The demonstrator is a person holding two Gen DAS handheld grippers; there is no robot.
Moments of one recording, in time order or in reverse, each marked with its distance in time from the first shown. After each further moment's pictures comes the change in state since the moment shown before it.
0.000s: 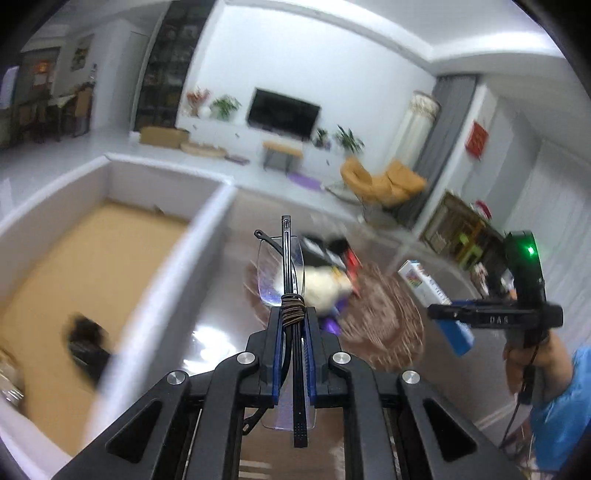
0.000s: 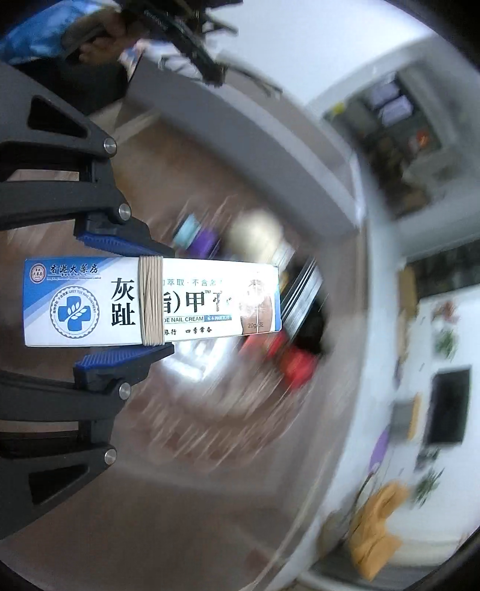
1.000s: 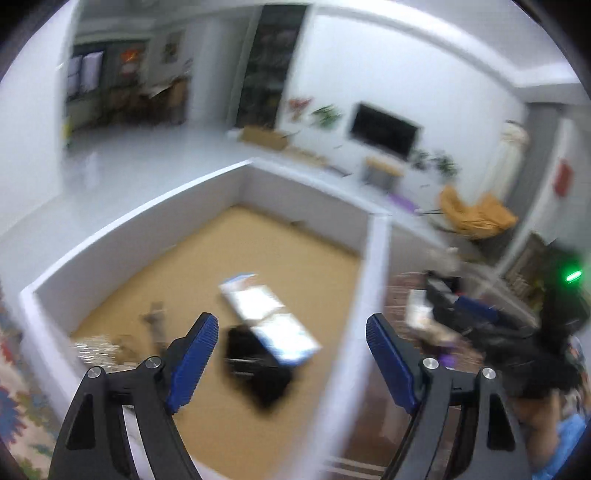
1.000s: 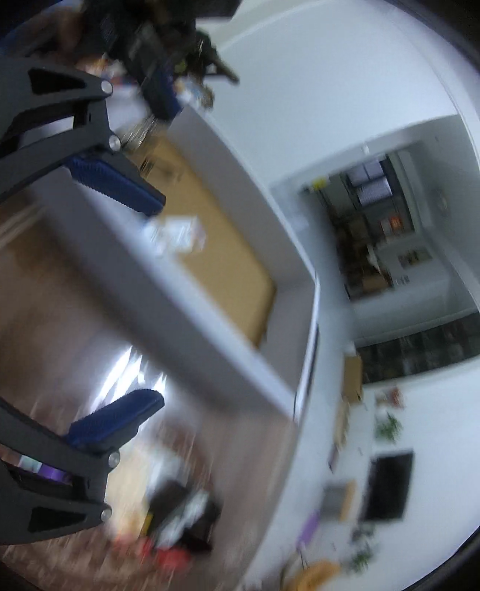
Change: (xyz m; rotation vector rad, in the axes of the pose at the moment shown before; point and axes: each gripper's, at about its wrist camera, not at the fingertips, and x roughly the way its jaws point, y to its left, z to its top) left arm -0.028 0.087 0.012 -0.127 -0.035 0.290; right arm 0.082 0.175 0.046 -0.152 -0.224 0.142
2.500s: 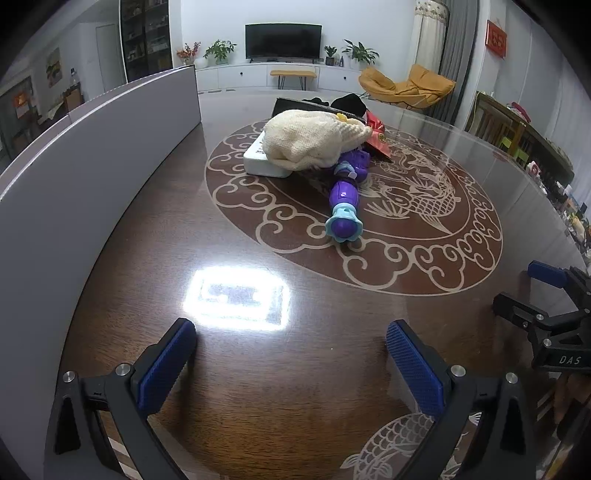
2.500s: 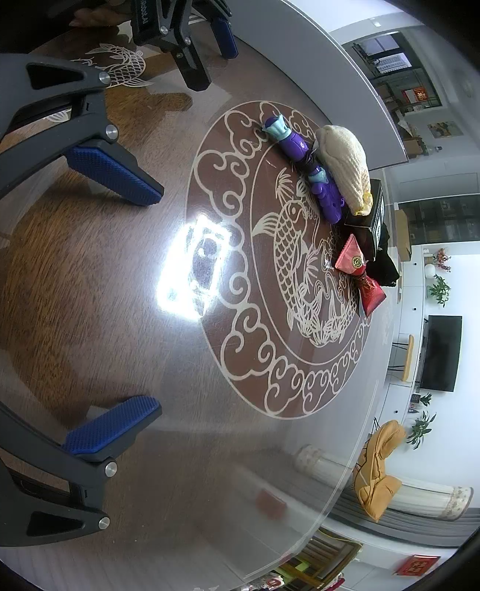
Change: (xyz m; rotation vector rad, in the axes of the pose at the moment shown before) left arm 0.128 -0.173 -0.145 0.372 0.300 -0.076; right arm -0.104 -0.176 -0.191 0.180 0.199 -0.474
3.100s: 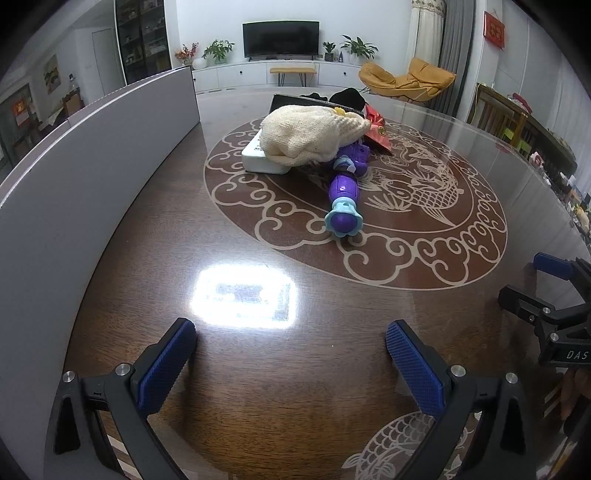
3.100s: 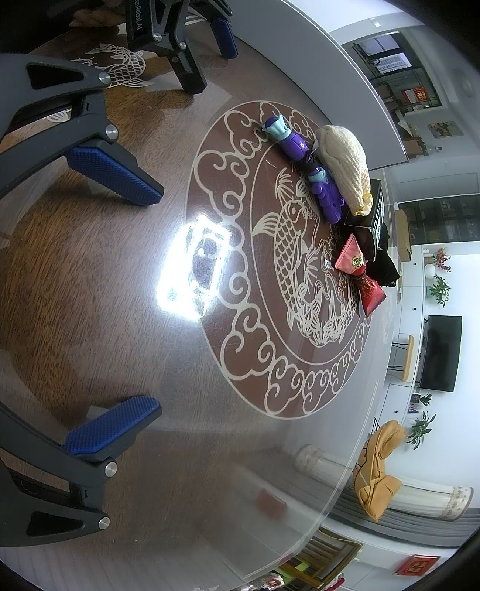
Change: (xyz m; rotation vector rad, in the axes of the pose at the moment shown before) left arm 0.000 -0.003 0.000 0.026 0.012 0.024; right arm 0.000 0.000 0.000 0.001 0.000 0.000
